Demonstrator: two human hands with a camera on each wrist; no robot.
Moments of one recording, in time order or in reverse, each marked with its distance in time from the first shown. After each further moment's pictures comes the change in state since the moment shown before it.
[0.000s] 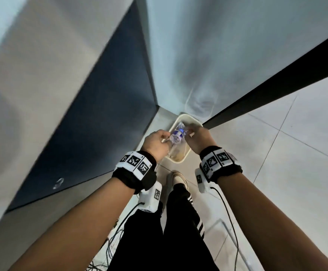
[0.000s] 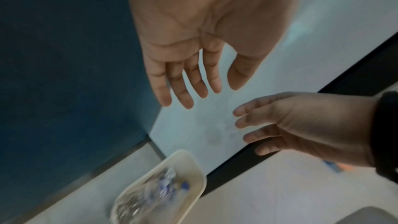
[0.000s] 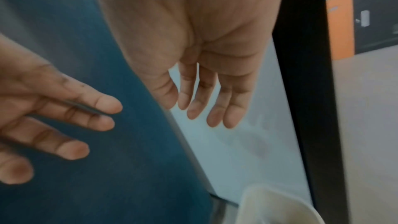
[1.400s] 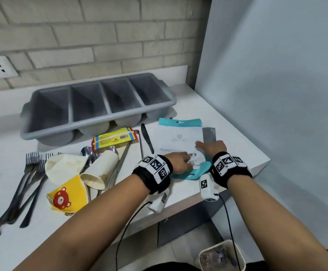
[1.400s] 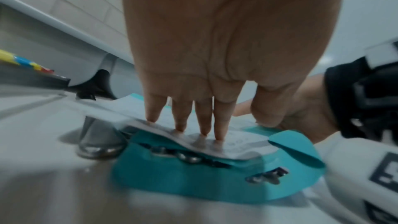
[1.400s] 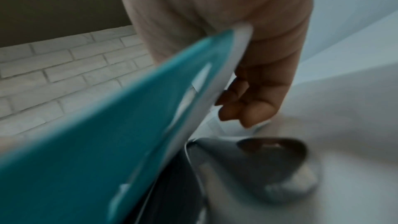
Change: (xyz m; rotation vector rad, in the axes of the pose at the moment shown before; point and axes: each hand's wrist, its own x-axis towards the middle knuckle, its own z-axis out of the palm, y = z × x) left_hand -0.183 0.080 -0.380 0.418 0.275 0.122; right_hand -0.049 -0.512 -0.077 0.127 0.089 -0.240
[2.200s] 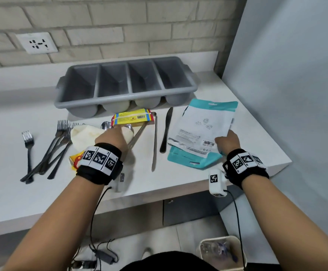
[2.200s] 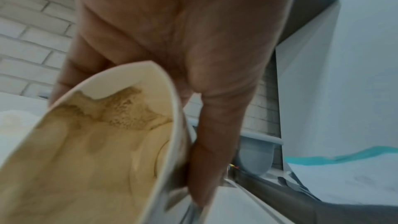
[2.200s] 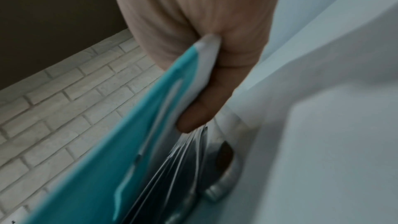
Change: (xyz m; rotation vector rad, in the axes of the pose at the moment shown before) left_hand -0.210 -0.025 -0.085 -0.050 0.192 -0.914; right_hand -0.003 0.010 -0.003 0.063 -0.237 -0.279
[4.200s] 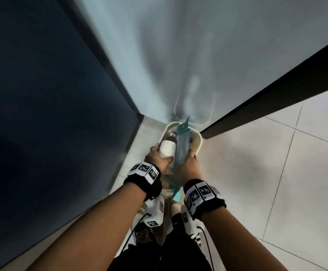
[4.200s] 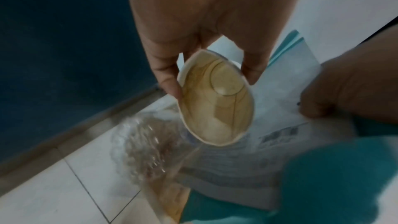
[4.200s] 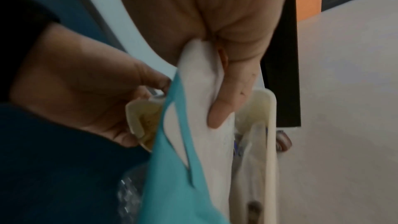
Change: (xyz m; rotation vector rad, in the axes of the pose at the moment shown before) left_hand 0.086 0.253 0.789 -0.054 -0.567 0.565; right_hand -0.193 0.626 0.141 0.241 0.390 0.900
